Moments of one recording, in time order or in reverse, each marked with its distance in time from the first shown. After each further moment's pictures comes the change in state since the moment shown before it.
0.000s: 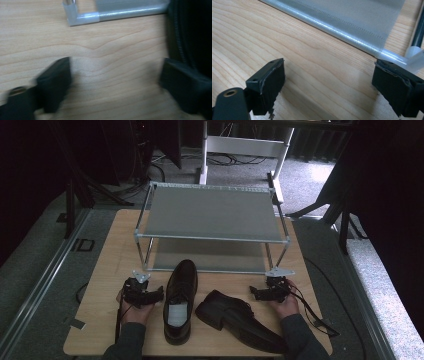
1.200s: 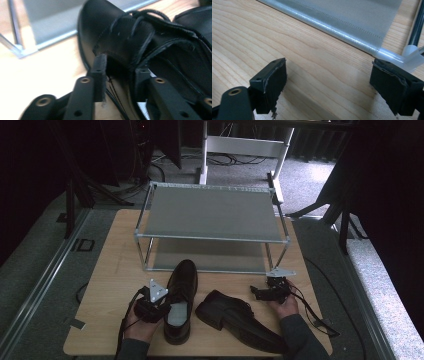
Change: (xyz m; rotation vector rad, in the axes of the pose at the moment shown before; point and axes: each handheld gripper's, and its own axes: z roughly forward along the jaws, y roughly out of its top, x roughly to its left) left arm -0.062 0.003 -0.078 -0.109 -0.145 0.274; right arm -0.001 -0.001 -0.001 -0.006 -0.003 0.006
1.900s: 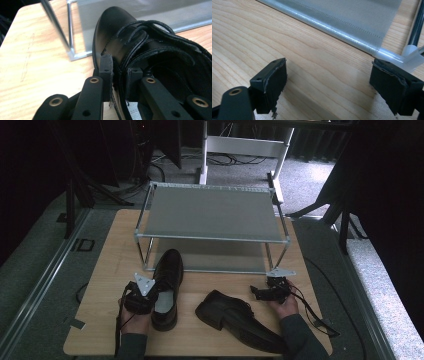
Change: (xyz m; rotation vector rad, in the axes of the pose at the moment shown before) left arm 0.027 -0.005 0.005 -0.065 0.210 -0.145; right arm 0.000 0.000 0.000 0.000 0.000 0.001
